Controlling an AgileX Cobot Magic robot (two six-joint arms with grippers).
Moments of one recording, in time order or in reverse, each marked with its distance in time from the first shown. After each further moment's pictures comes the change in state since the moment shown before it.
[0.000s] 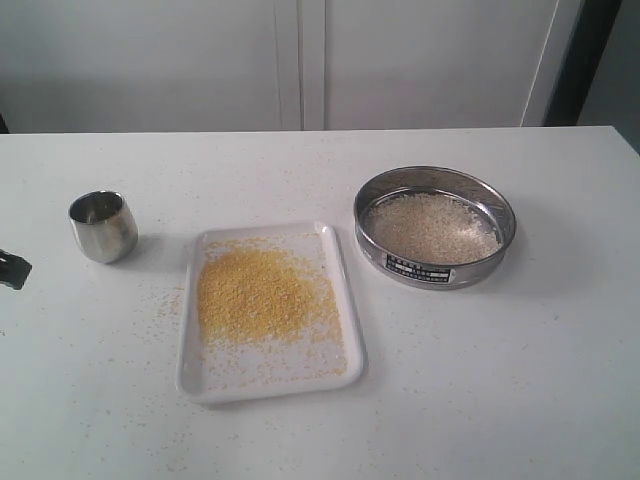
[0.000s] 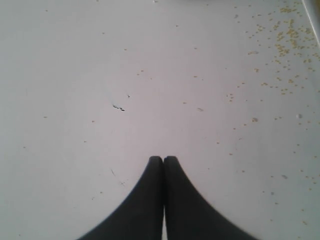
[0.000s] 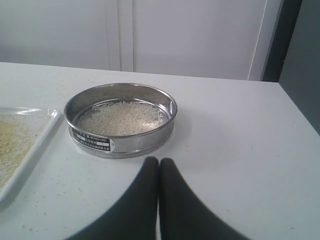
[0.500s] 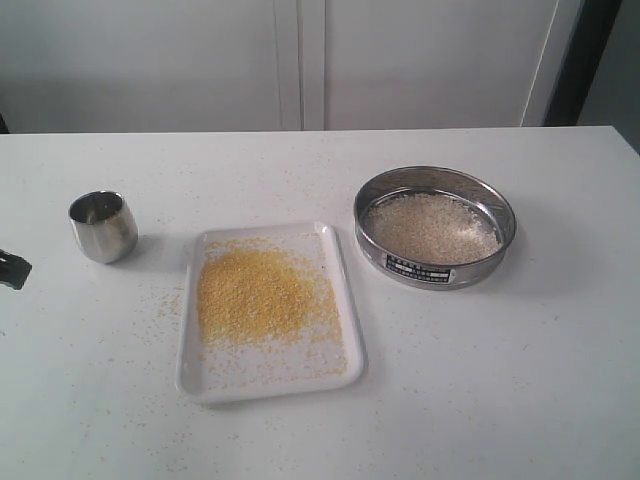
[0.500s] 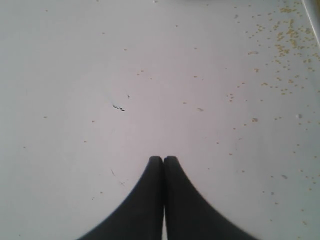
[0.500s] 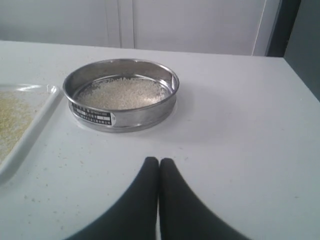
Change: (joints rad) left arm 0.000 0.000 0.000 0.000 0.000 0.000; right arm 0.000 -0.012 0.024 -0.002 0.063 0.014
